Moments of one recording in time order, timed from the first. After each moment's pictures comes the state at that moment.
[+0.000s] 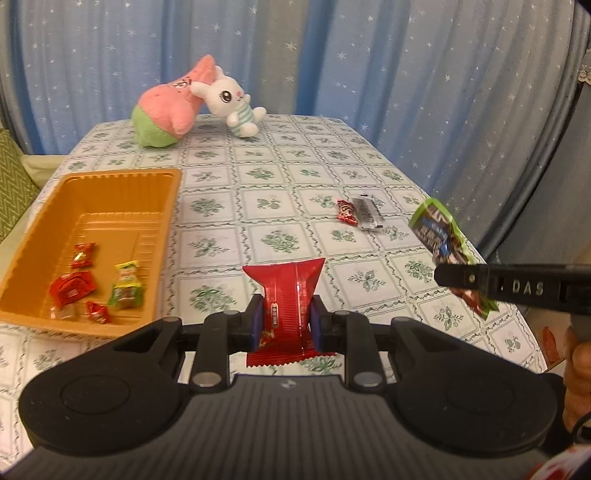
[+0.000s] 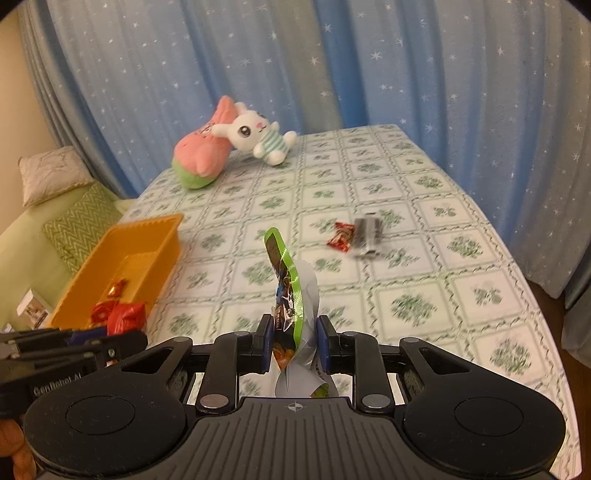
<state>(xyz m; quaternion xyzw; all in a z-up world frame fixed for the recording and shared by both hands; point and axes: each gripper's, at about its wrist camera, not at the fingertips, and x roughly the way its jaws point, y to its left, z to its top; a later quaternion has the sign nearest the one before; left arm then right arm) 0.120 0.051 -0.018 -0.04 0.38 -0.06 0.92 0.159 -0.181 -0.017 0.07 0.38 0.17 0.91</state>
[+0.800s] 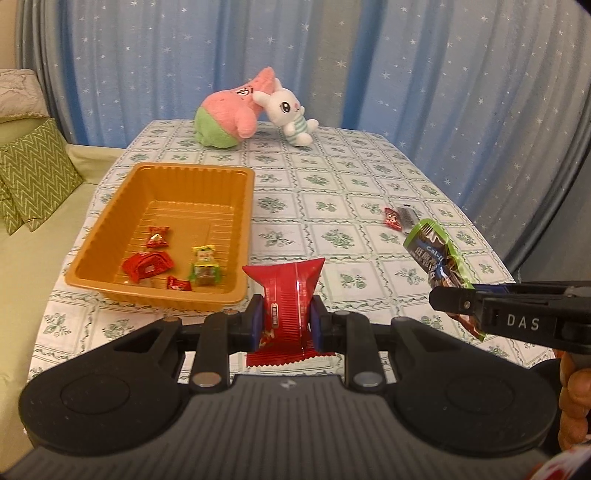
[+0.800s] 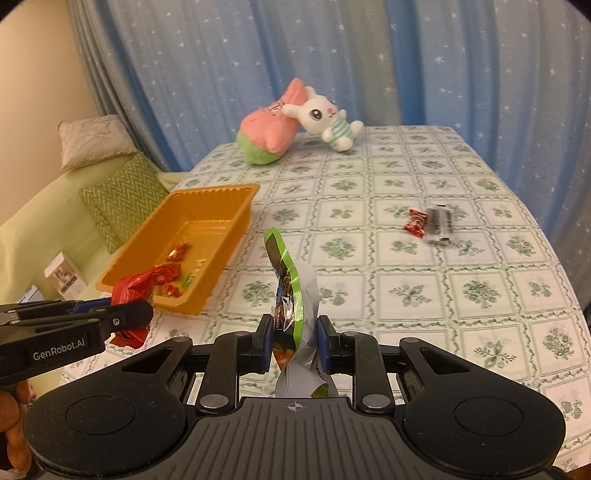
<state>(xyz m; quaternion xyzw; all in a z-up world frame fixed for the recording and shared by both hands) 0.068 0.111 -0.001 -0.06 0.36 -0.01 0.93 0.113 -0.109 -0.010 0.04 0.38 0.23 0.89</state>
